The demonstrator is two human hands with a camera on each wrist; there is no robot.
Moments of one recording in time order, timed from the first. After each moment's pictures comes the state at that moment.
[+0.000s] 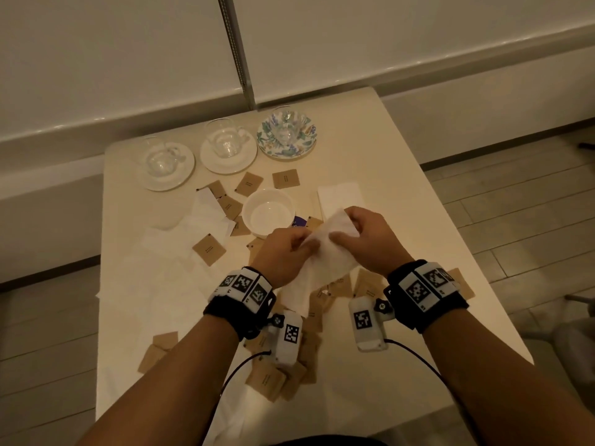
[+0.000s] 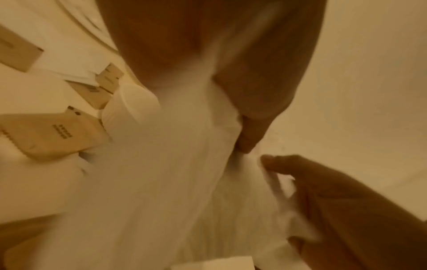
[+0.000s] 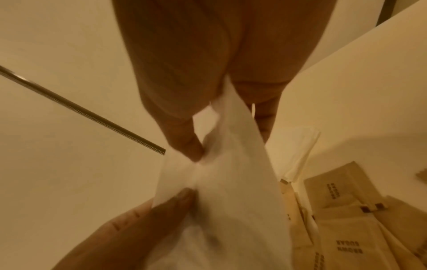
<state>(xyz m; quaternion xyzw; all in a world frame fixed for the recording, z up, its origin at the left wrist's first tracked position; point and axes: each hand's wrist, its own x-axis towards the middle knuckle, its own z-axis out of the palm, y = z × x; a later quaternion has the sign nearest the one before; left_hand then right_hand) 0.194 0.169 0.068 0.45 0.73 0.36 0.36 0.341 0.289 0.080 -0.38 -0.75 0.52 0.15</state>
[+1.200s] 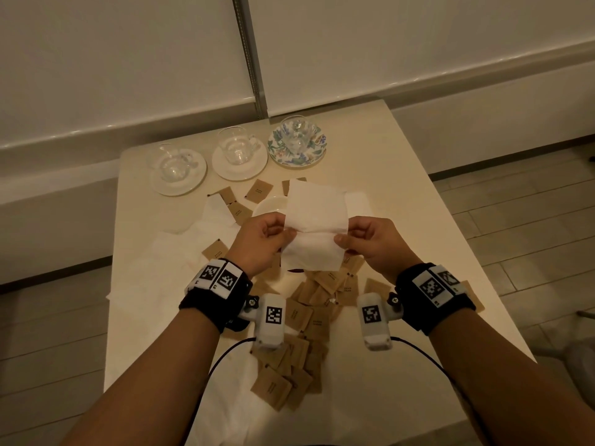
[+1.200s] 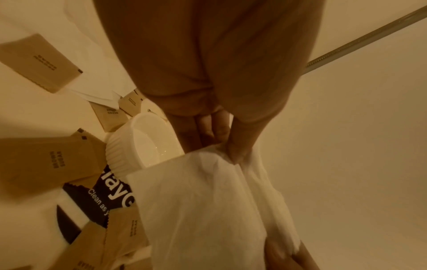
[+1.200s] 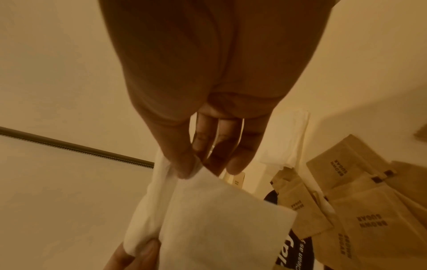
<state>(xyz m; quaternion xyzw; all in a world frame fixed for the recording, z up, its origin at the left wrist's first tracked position) 0.150 0.156 0.089 0.30 0.70 0.51 0.40 0.335 0.293 0.077 -0.34 -0.63 0.68 0.15</state>
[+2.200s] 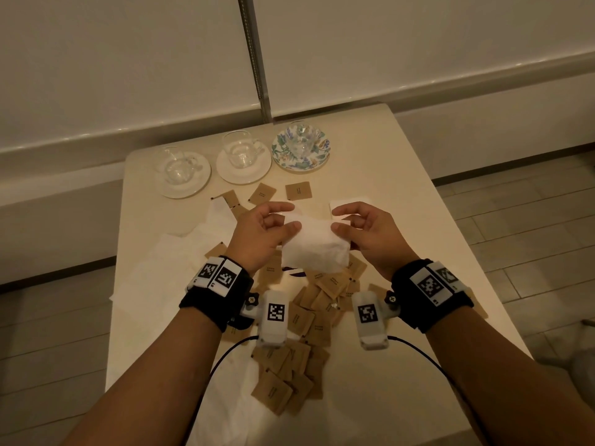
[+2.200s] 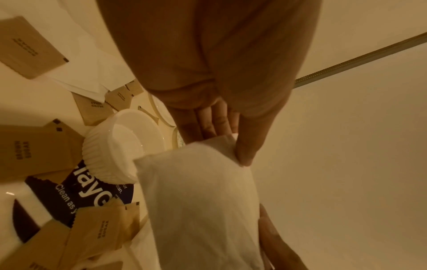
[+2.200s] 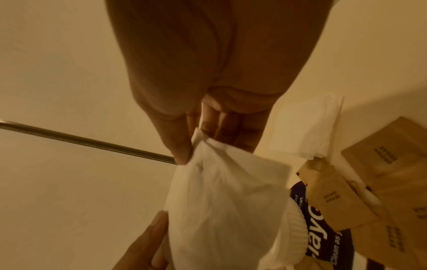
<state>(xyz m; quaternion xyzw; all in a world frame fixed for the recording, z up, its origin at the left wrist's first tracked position) 0.143 0.165 0.094 0.24 0.68 0.58 0.39 0.317 0.298 0.088 -0.34 -0.60 0.70 0.19</state>
